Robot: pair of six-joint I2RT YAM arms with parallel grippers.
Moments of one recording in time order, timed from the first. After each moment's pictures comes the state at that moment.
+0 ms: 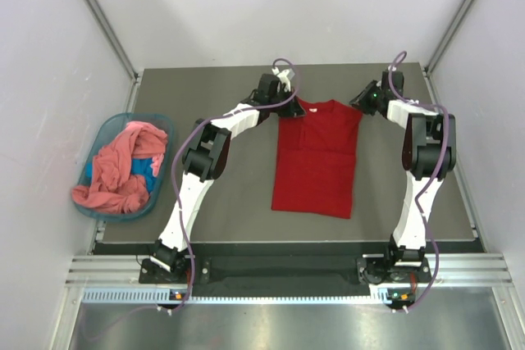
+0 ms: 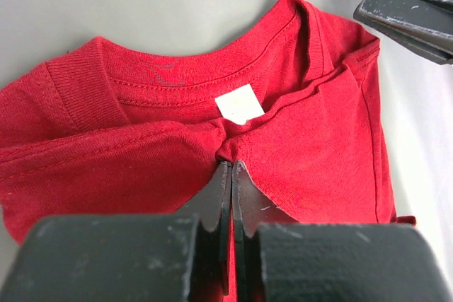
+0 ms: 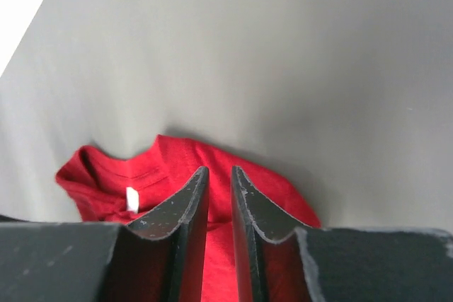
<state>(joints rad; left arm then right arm) -0.48 2.56 2.05 -0.01 0.48 -0.51 -0.04 2.17 1.51 -0.01 -0.29 0.68</state>
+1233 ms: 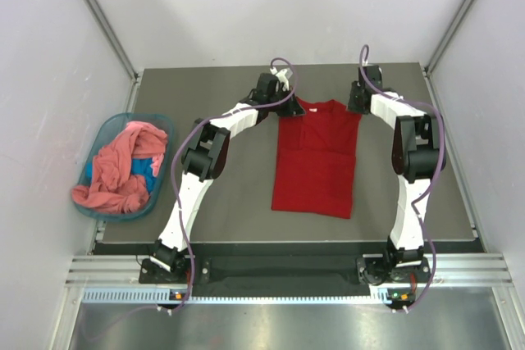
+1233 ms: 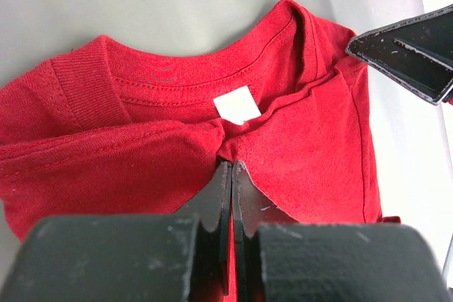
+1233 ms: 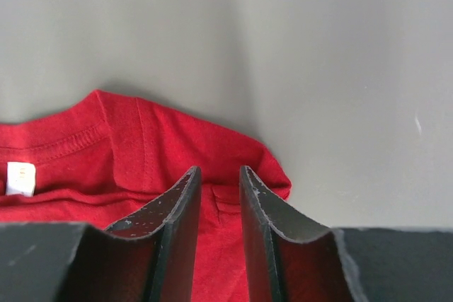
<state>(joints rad) -0.47 2.56 2.05 0.00 0.50 -0.55 0.11 2.14 1.60 -0.28 0.10 0.29</state>
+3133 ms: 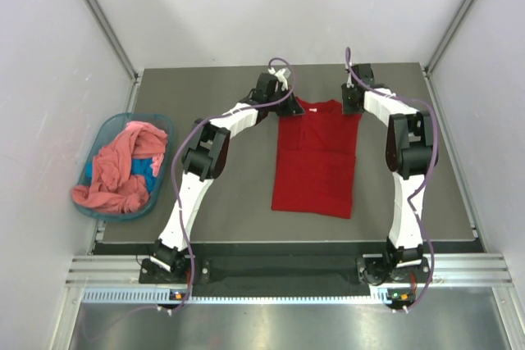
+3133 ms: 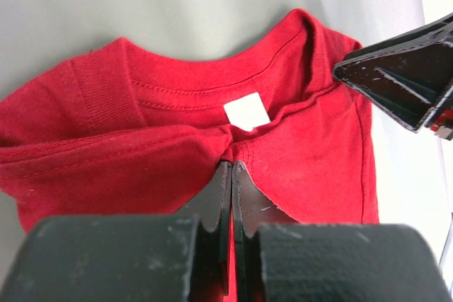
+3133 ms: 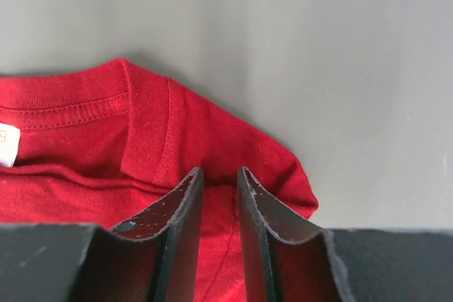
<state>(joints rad) -0.47 2.57 2.07 -0.01 0.48 -0.59 0.14 2.21 1.70 -0.39 0.06 0.08</state>
